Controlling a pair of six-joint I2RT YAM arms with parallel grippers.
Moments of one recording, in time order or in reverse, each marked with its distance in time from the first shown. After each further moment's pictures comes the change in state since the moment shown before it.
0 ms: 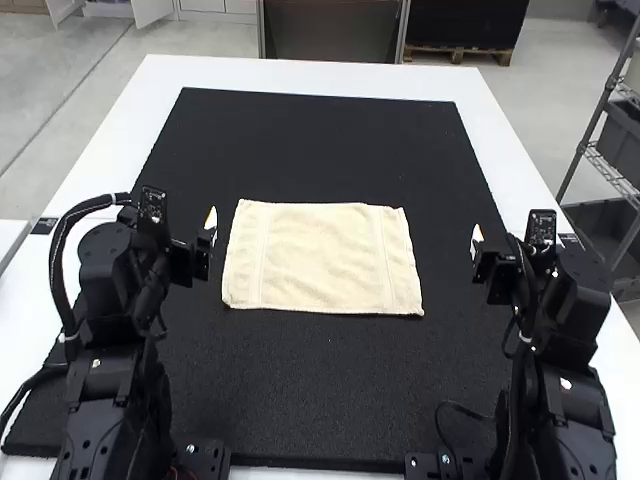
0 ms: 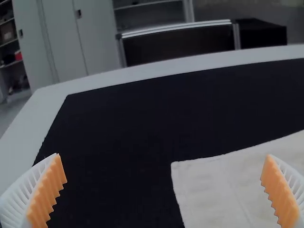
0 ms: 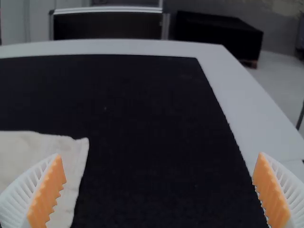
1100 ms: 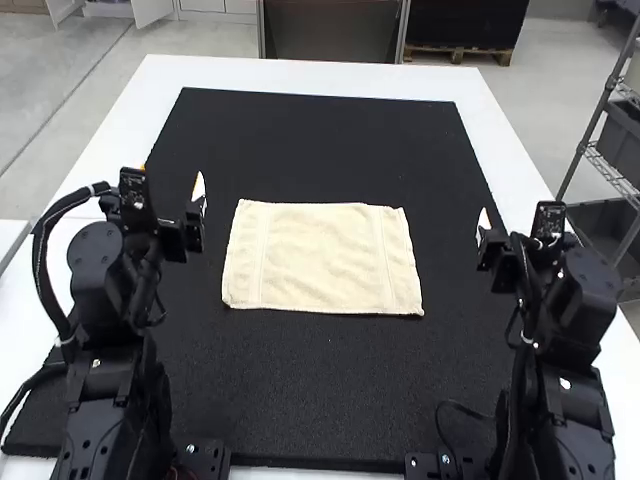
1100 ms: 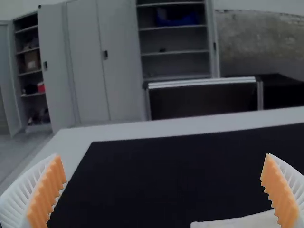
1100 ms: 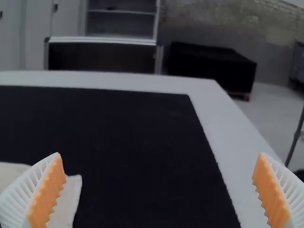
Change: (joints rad) left arm 0.000 0.000 0.000 0.209 -0.095 -0.101; right arm -0.018 0.000 -0.001 0.152 -0.007 0.000
